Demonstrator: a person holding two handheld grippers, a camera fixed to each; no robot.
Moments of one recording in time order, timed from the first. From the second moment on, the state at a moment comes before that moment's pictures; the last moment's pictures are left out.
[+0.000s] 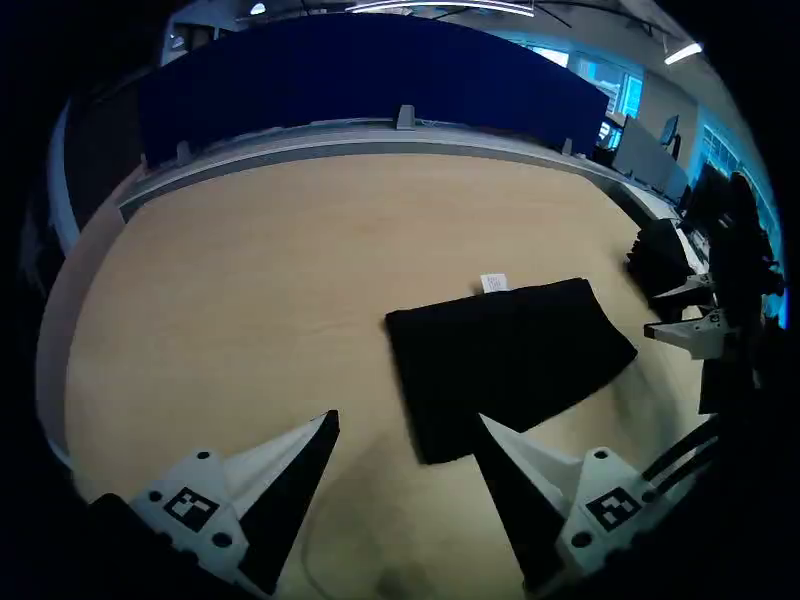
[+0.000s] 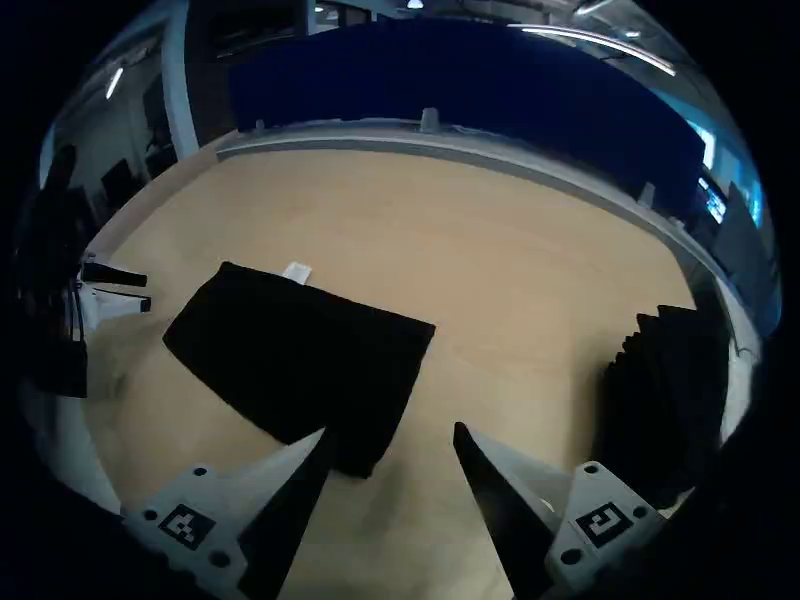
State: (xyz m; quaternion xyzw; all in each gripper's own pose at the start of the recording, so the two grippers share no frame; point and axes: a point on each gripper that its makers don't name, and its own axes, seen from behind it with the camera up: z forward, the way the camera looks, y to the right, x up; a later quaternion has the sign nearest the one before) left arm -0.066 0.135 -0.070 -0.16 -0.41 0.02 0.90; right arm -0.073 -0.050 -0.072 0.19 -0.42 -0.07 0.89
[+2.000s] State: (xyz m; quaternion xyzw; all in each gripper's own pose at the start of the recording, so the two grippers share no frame) left arm -0.070 0.059 -0.139 -0.06 -0.42 -0.02 0.90; right arm -0.119 -0.067 -0.108 0.31 -0.47 -0.16 0.81
